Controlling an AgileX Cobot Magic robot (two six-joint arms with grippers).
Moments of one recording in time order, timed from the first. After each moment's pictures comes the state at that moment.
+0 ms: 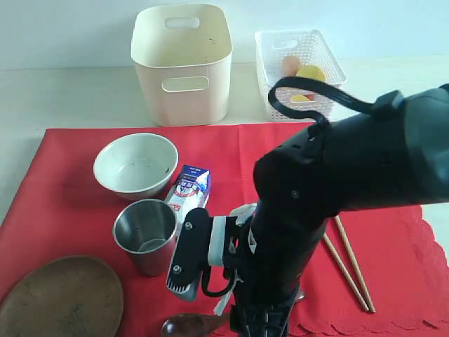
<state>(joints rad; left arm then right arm) 0.02 0.01 0.00 -0.15 0.26 0.05 0.95 1.76 -0.87 0.21 0.71 -0.59</state>
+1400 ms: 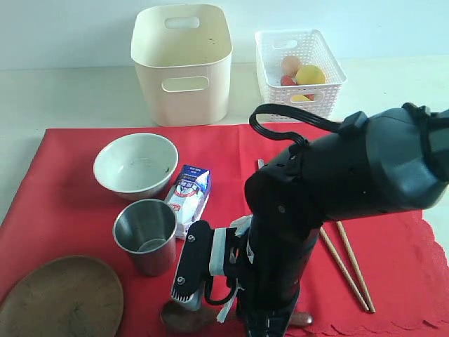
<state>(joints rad) 0.02 0.01 0.00 -0.15 0.26 0.05 0.95 1.83 -0.87 0.17 0.69 -0.57</state>
